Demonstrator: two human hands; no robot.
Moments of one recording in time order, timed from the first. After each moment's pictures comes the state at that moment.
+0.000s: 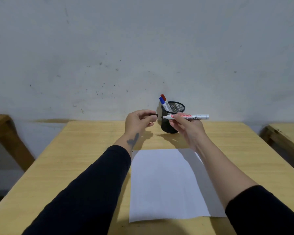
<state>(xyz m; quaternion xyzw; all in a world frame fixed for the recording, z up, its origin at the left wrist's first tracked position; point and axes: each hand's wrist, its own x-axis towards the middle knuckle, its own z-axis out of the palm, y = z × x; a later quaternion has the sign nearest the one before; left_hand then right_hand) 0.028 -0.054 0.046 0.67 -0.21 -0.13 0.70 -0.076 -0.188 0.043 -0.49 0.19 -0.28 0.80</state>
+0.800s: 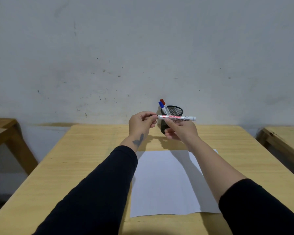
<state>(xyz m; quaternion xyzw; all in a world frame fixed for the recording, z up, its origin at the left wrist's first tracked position) 0.013 -0.057 0.054 0.67 -0.21 -0.09 0.71 -0.084 -0.169 0.056 -0.68 0.26 -0.22 0.65</state>
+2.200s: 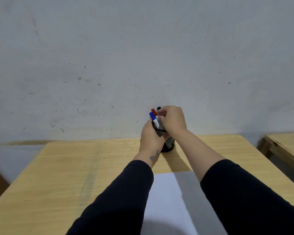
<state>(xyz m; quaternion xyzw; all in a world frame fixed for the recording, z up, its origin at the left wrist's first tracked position) 0.041 -0.152 0.023 0.77 -0.27 -0.04 0.57 0.016 -0.233 0.076 -0.87 0.25 -0.29 0.30</state>
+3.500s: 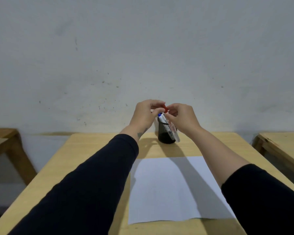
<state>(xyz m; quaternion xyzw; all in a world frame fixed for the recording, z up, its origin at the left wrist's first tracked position) 0.016 -0.073 0.111 0.72 -0.40 0.05 0.56 -0.076 -0.184 0.112 -0.87 0.16 -0.32 0.34</state>
